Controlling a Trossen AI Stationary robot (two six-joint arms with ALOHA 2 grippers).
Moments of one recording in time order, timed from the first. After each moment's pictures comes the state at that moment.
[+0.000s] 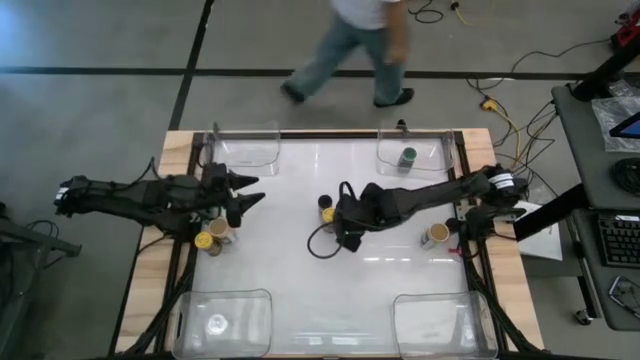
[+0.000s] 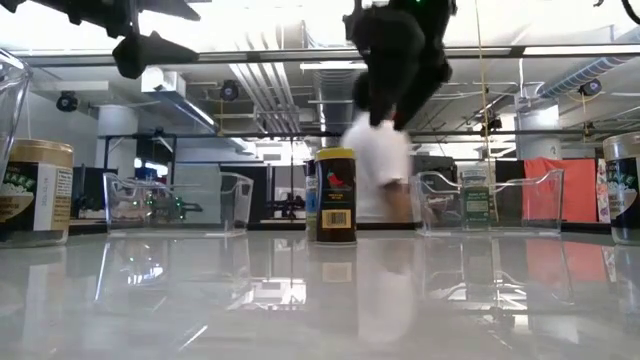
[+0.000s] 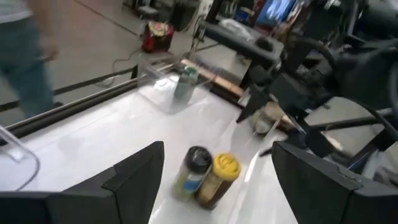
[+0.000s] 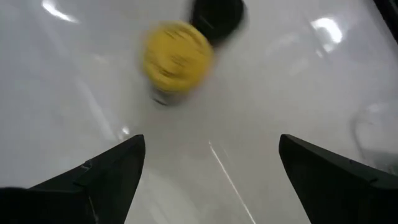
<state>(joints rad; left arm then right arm) -0.10 0.63 0.60 -0.21 -0.44 -0.48 0.13 1.81 1.53 -1.05 0.37 0.61</state>
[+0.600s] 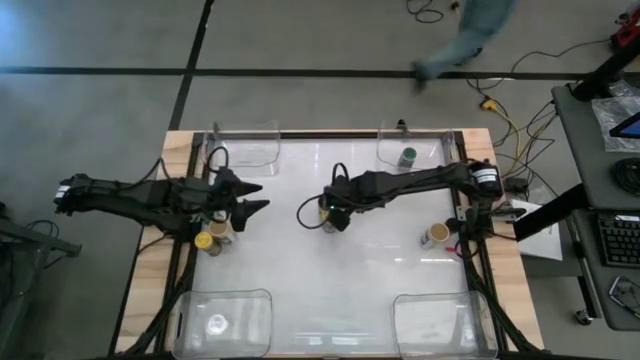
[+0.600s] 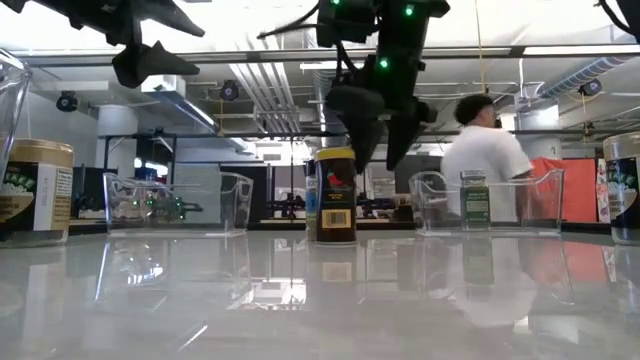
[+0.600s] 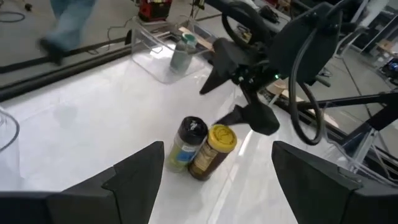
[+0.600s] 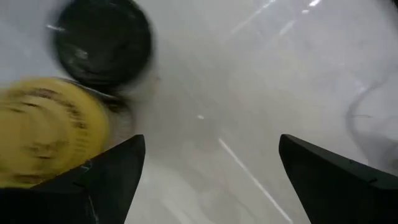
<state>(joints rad) -0.10 0.68 0.62 -0.28 -0.37 -0.56 -0.02 1.91 1.53 -0.96 0.31 0.64</state>
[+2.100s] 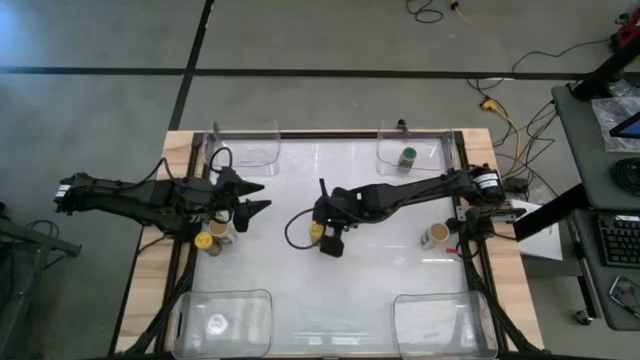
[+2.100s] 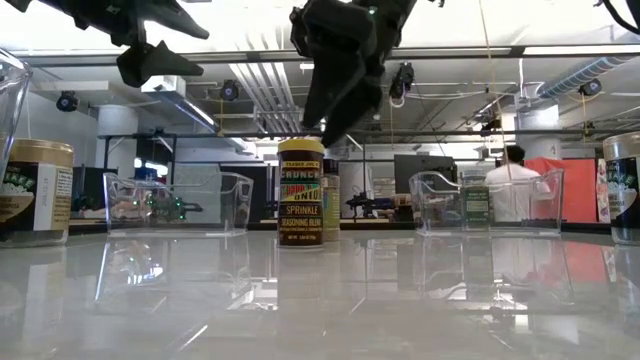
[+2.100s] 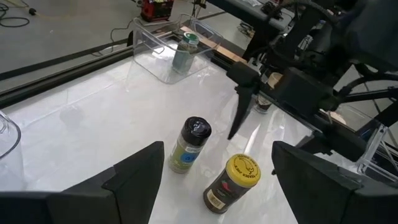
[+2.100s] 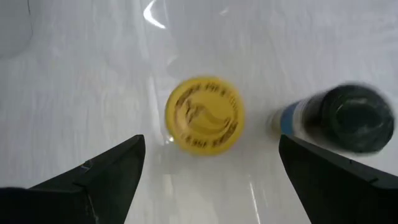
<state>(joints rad) -0.10 0.72 0.63 -0.27 -0.38 -0.54 0.07 1.91 1.57 -0.70 0.07 0.27</state>
